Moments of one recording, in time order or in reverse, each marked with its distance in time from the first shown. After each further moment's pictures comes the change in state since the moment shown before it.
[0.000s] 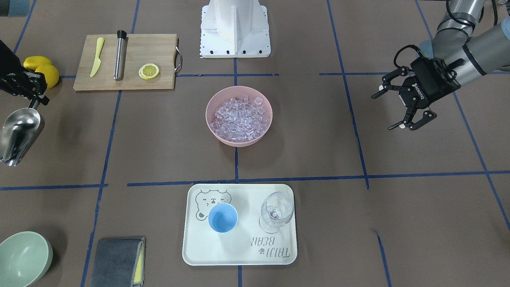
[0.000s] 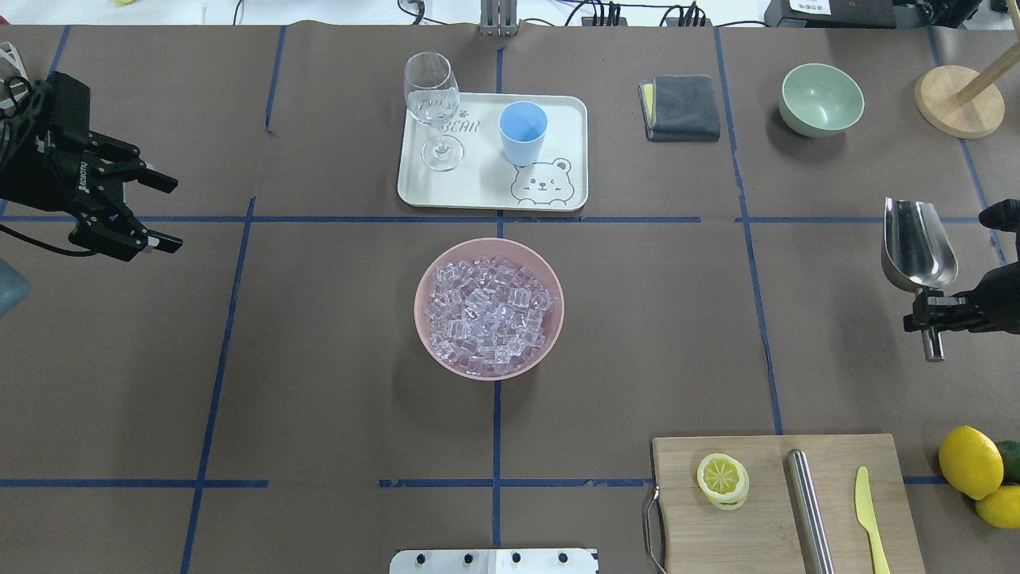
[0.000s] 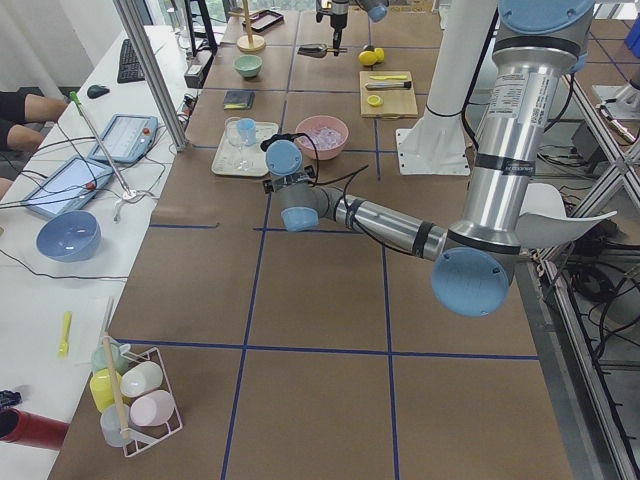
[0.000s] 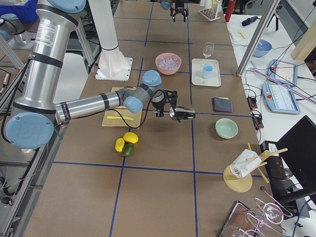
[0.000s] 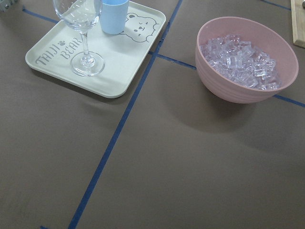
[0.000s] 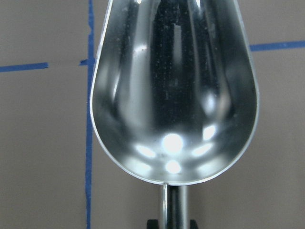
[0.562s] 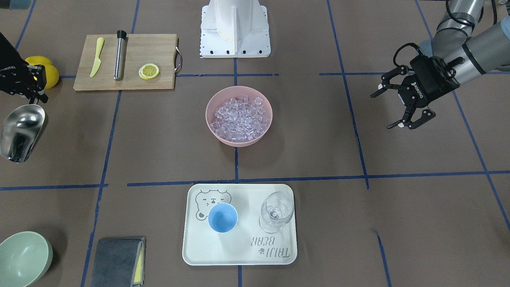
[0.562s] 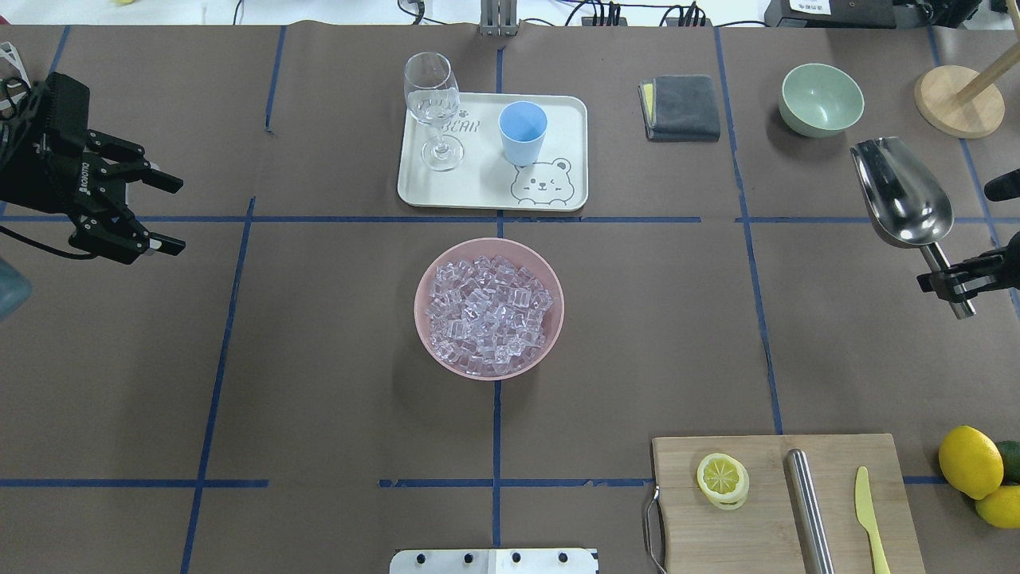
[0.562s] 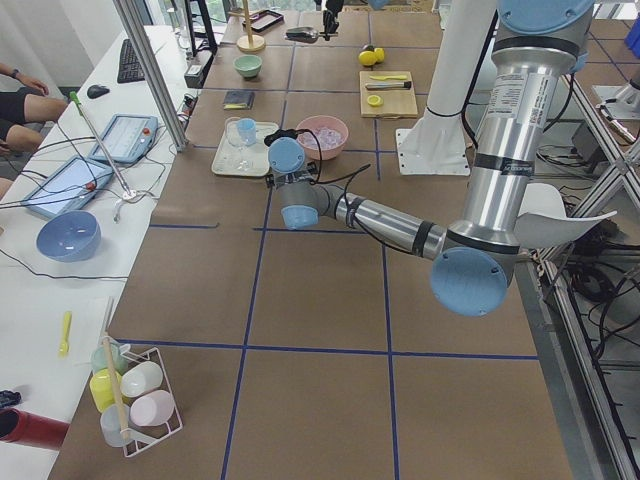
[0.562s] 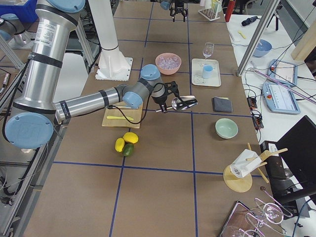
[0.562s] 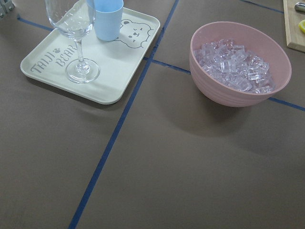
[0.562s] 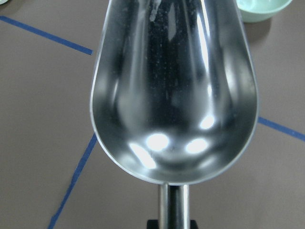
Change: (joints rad) left arm 0.002 -0.001 -0.011 -0.018 -0.008 -0.011; right arm 0.046 0.024 0.040 -0.074 -0.042 -0.488
